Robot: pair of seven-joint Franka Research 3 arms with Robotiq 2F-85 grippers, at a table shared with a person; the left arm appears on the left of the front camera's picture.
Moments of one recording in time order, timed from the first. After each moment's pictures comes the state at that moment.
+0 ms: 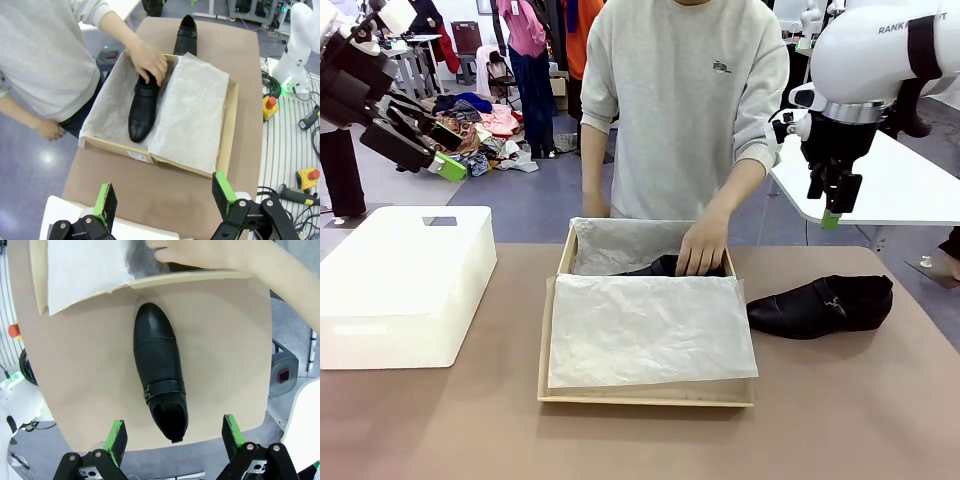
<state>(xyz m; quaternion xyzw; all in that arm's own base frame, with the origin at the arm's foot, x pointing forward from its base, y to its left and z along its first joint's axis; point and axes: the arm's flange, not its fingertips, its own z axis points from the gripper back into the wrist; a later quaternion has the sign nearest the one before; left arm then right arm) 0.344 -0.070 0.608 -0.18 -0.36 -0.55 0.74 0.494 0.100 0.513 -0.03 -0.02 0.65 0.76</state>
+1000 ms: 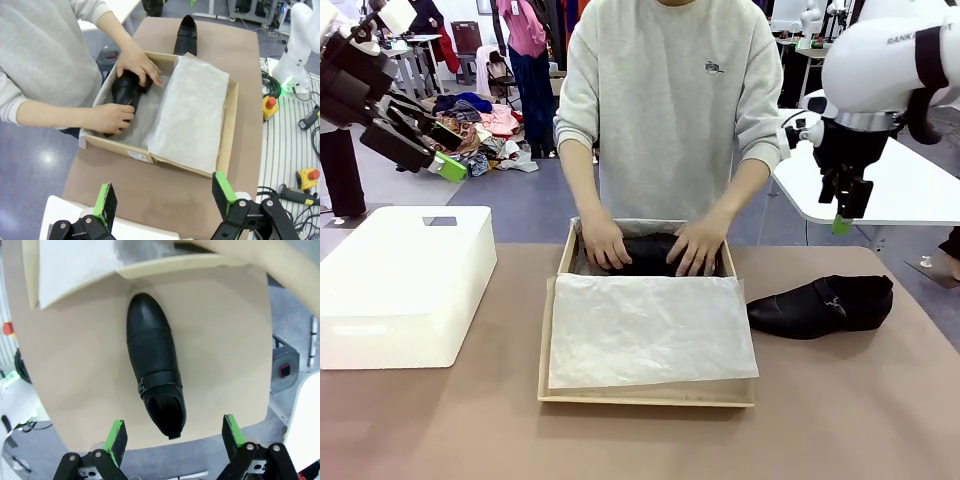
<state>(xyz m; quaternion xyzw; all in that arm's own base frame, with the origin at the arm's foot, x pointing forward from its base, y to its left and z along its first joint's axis) 0.344 -0.070 0.608 -0.18 -0.36 -0.55 0.74 0.499 0.071 0.498 -0.04 -0.03 0.64 0.76</state>
